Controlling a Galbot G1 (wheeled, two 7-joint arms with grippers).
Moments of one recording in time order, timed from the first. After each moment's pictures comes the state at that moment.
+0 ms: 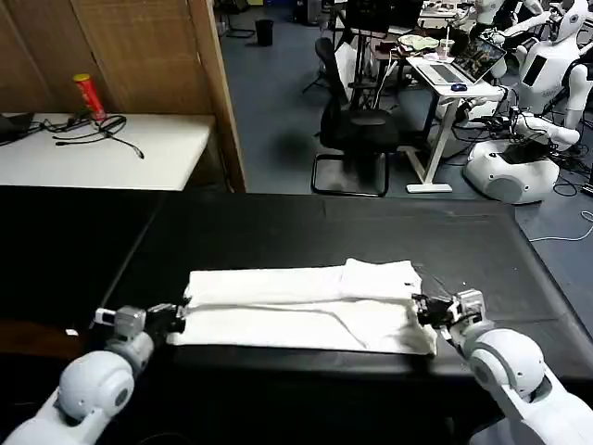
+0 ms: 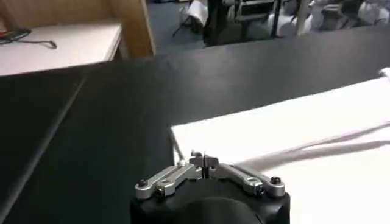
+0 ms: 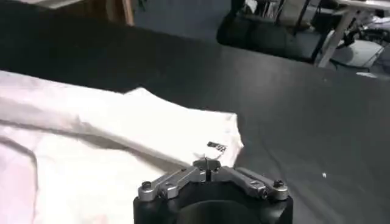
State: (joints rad) left arm 1.37 -0.87 -0.47 -2.02 -0.64 0.59 -0.17; right arm -1.23 0.85 0.43 2.01 0.67 -0.74 0.14
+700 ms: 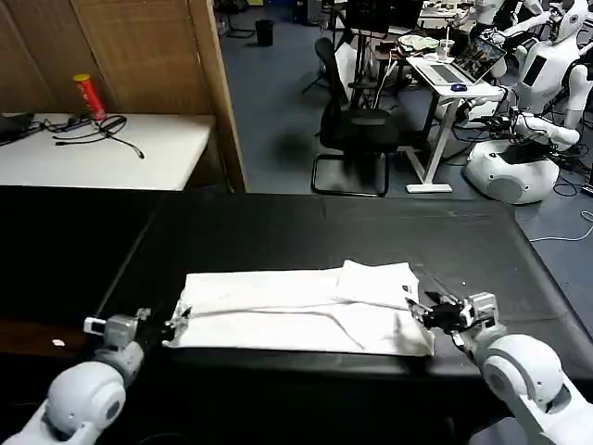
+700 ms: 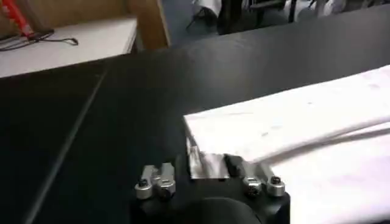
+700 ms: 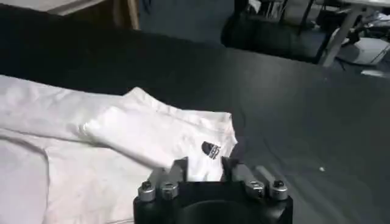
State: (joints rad) left arm 1.42 -0.87 -0.56 -2.09 -0.68 0.65 -0.17; right arm -1.29 0.84 0.55 2.10 0.76 -0.74 0.15
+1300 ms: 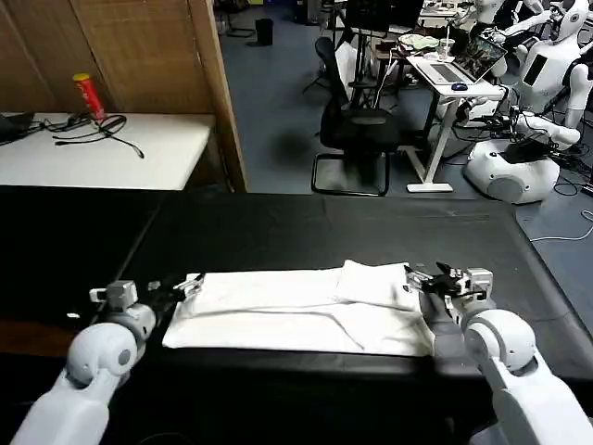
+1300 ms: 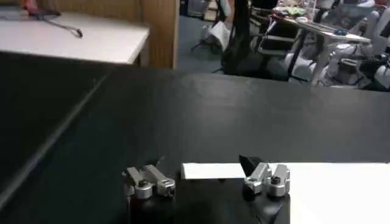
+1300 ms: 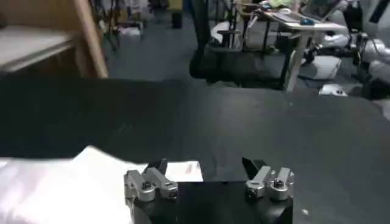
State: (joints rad) left arm 1.15 -1.02 -0.50 -1.84 -0.80 0.60 -0.16; right arm -1.06 1.05 0.46 1.80 0.66 -0.58 0.18
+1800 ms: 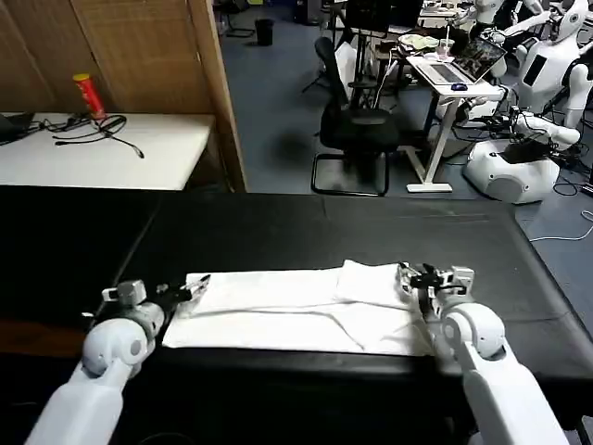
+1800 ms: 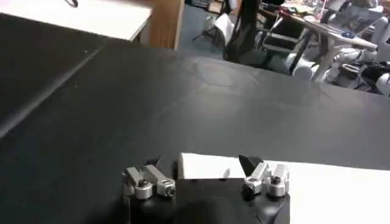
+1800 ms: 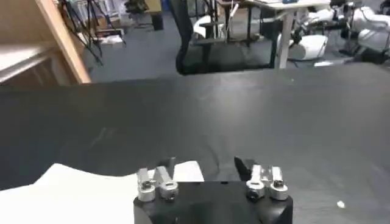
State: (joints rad) left arm 1.12 -1.05 -0.48 -1.74 -0.79 0.58 -0.14; right arm -1.00 1.16 0.43 1.68 0.60 -0.59 0.19
